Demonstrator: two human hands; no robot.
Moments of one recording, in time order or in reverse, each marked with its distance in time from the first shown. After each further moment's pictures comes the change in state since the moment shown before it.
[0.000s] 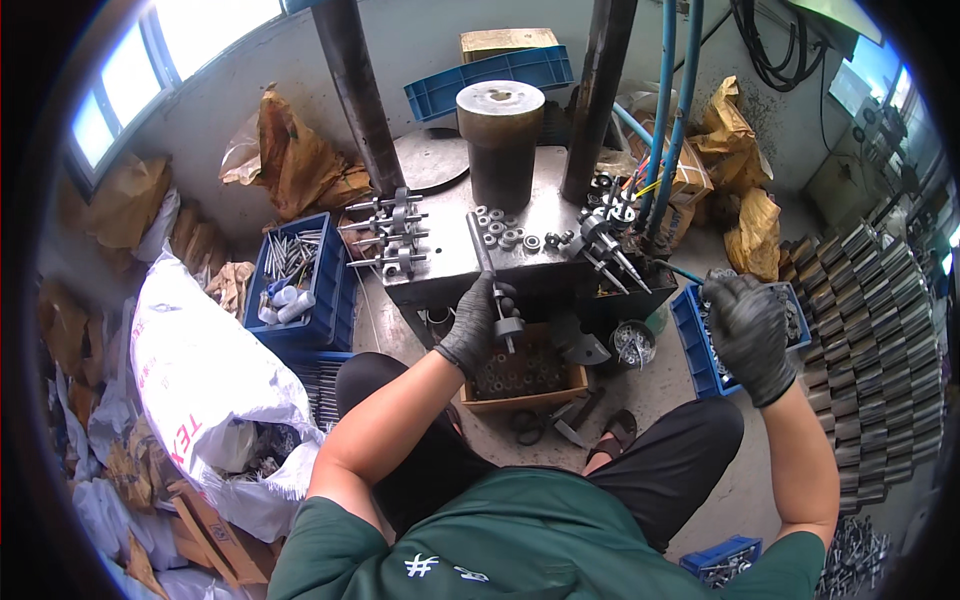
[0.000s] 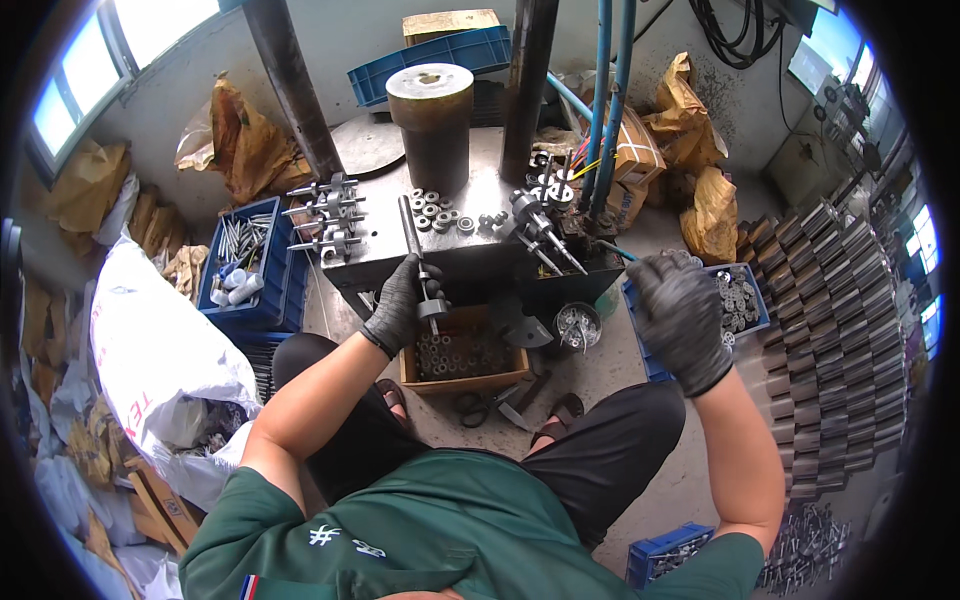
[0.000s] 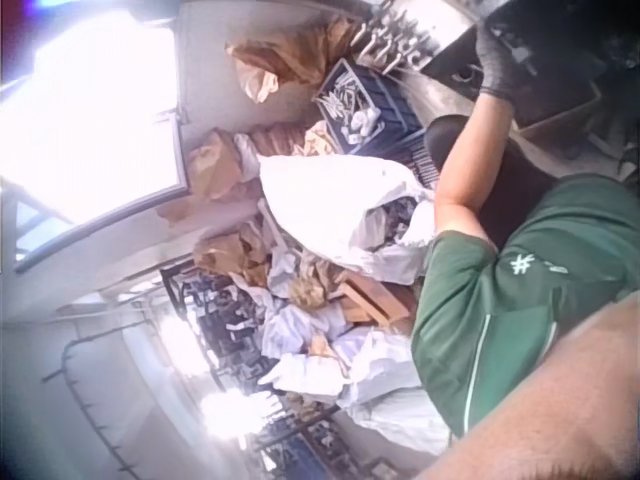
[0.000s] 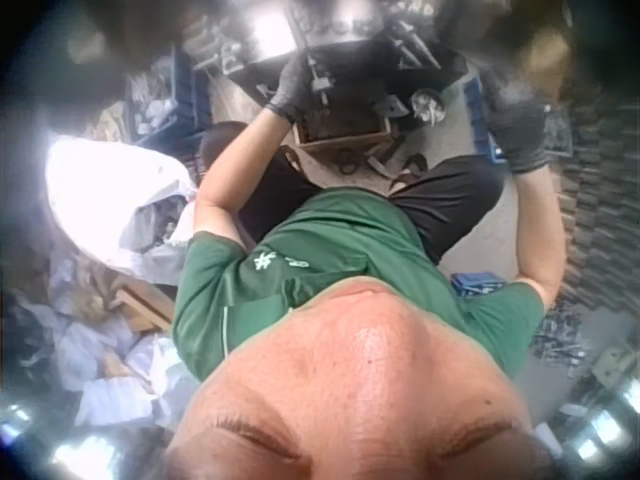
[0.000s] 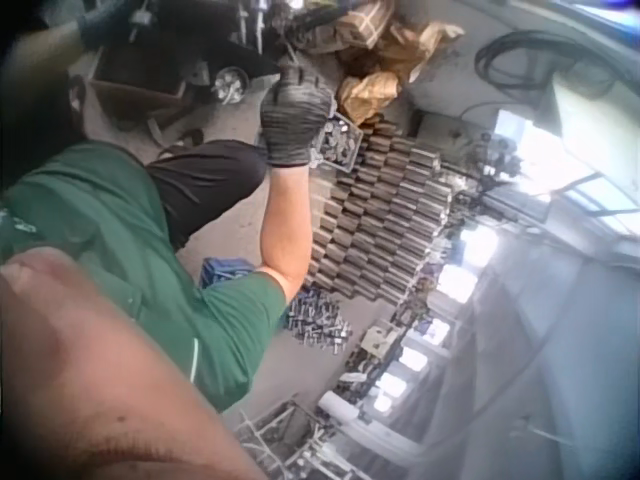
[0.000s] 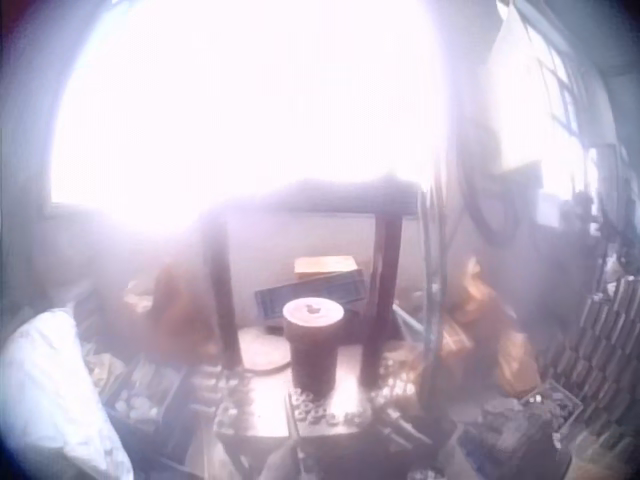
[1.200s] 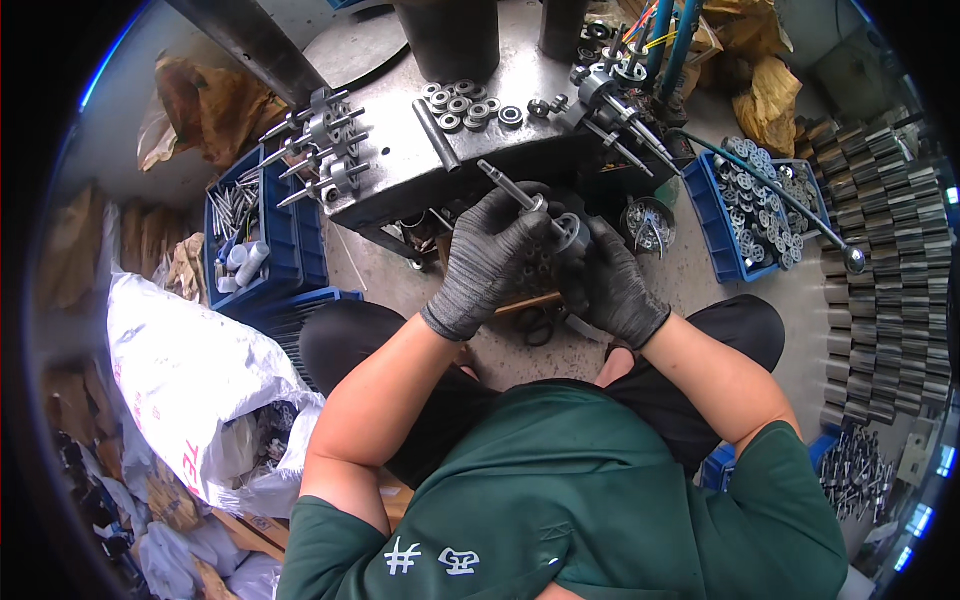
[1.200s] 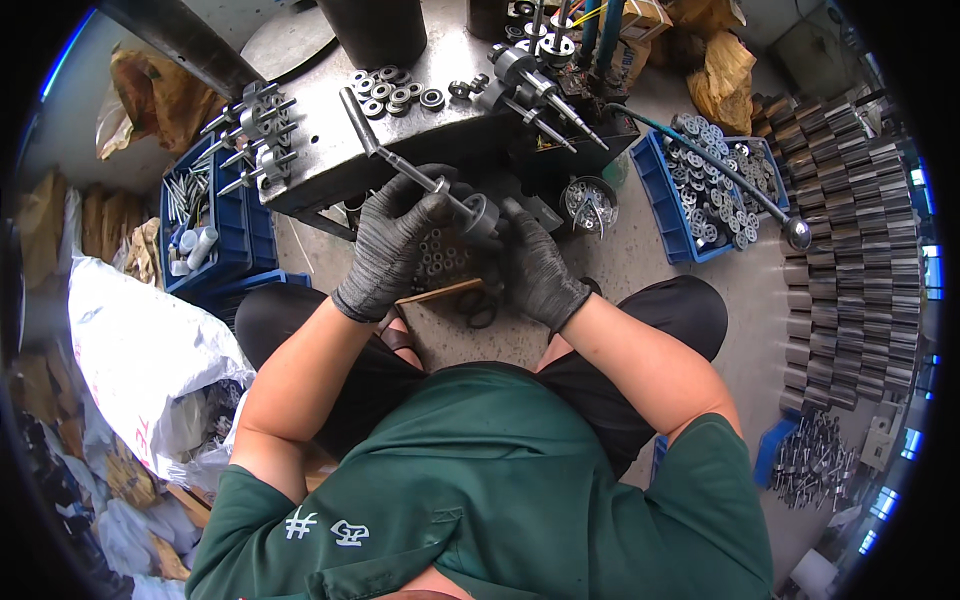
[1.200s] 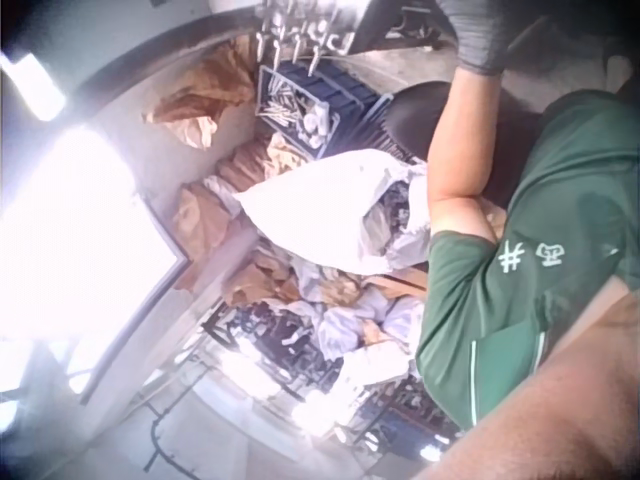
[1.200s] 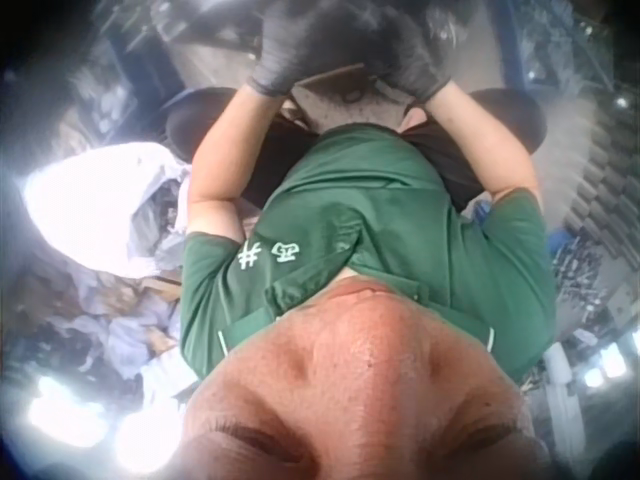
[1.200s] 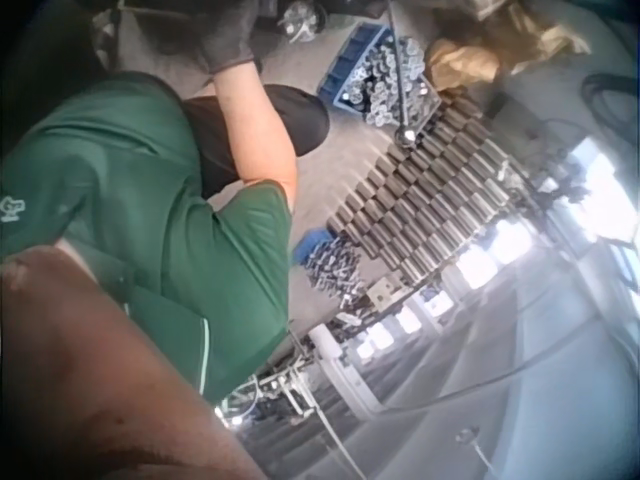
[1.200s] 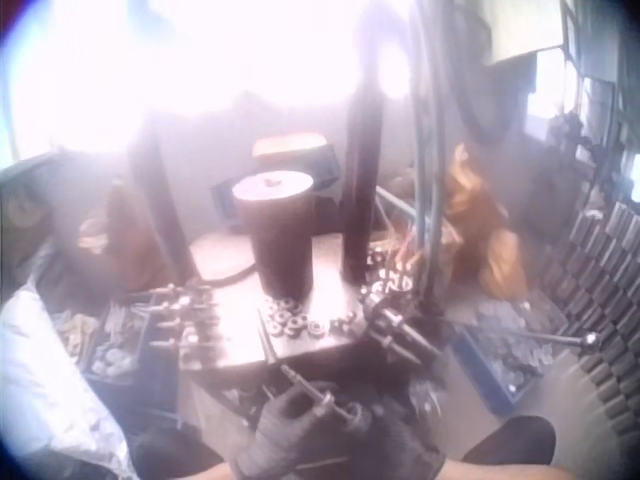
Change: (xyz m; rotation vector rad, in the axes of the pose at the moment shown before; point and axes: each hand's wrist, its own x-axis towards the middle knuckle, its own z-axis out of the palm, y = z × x) left_hand -0.025 -0.022 0.011 0.442 -0.301 0.252; right_hand -0.028 -0.115 0.226 2.795 -0.443 1.182
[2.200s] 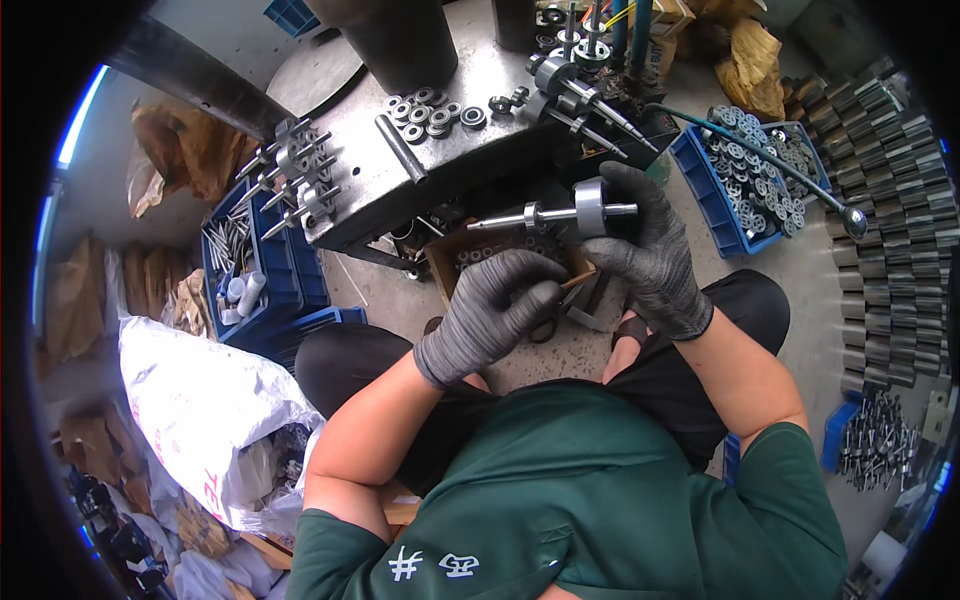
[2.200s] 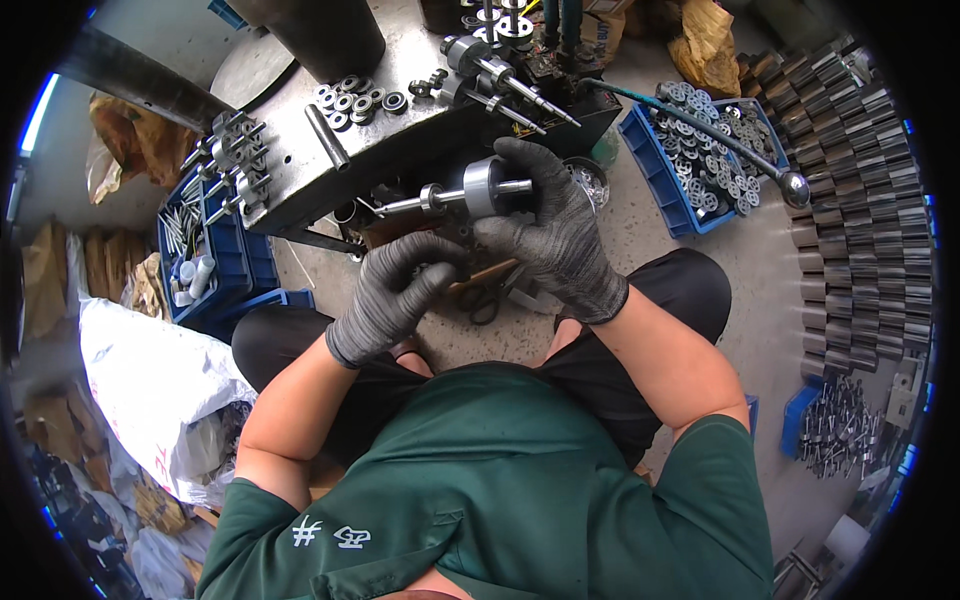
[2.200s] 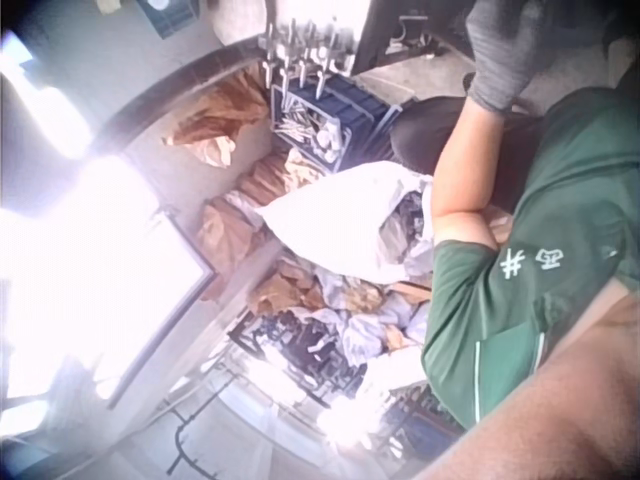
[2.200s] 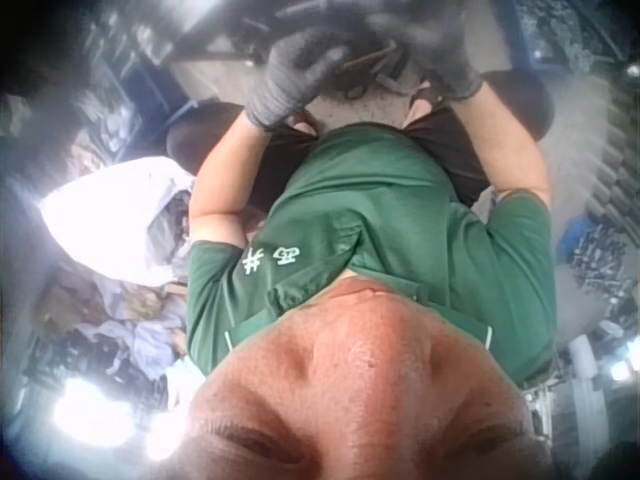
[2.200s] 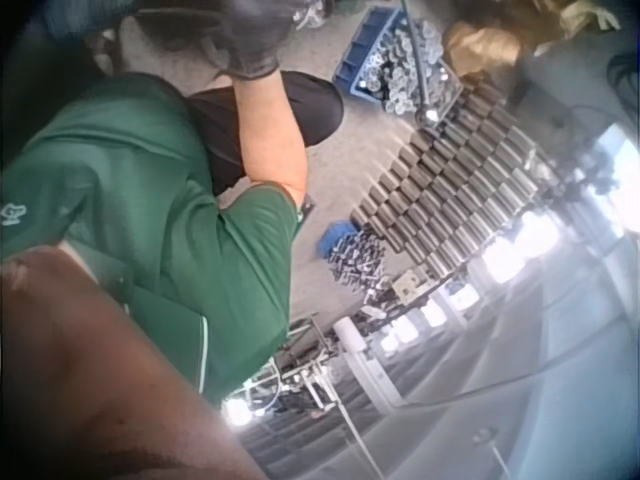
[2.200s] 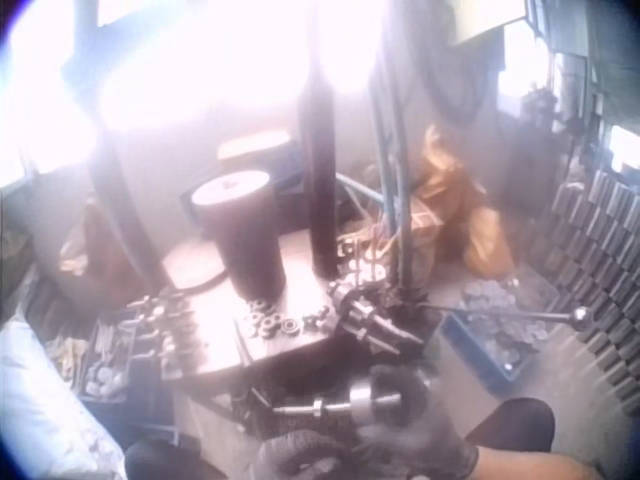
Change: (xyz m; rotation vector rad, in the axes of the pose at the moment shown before) left_hand -0.029 0.001 0.016 0.535 -0.279 0.280; right_hand -0.049 -0.027 0.035 -1.064 0.282 -0.870
